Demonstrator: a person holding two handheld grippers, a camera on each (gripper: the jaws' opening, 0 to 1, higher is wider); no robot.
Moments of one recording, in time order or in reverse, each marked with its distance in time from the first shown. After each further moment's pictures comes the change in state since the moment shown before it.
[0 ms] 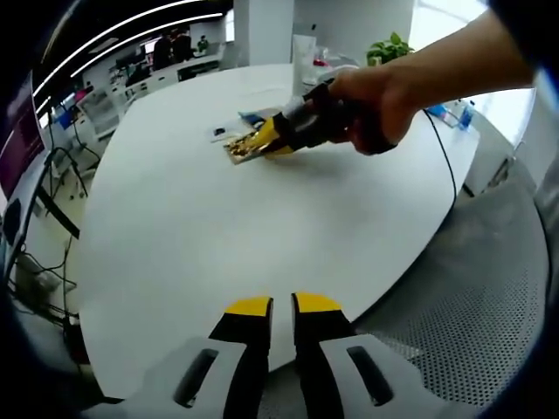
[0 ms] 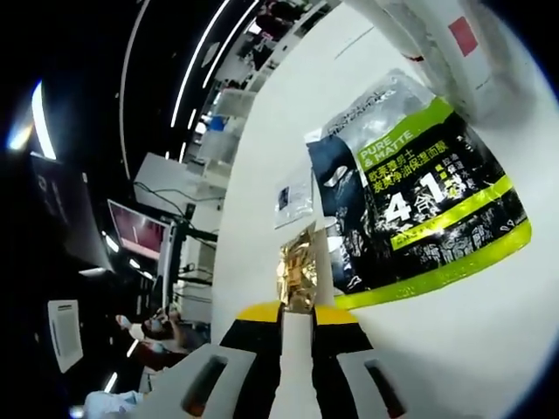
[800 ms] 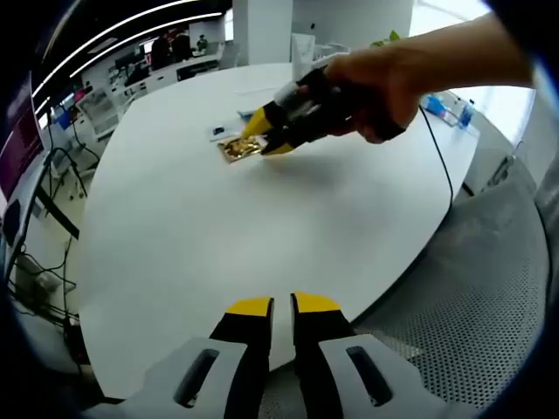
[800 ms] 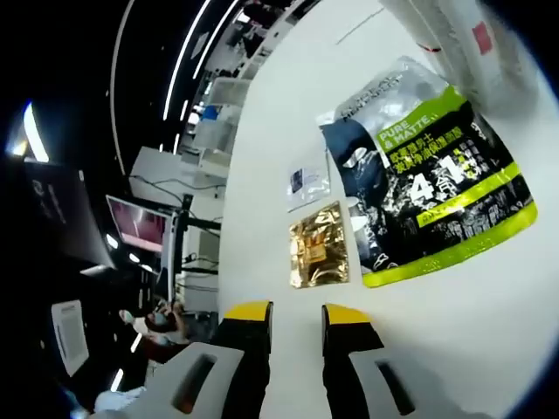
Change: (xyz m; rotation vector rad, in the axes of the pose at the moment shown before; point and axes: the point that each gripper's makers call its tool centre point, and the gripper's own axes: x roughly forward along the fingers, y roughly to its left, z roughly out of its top) left arm 0.001 0.000 -0.001 0.003 0.003 -0.002; right arm -0.008 0.021 -0.012 -0.050 0.083 -0.020
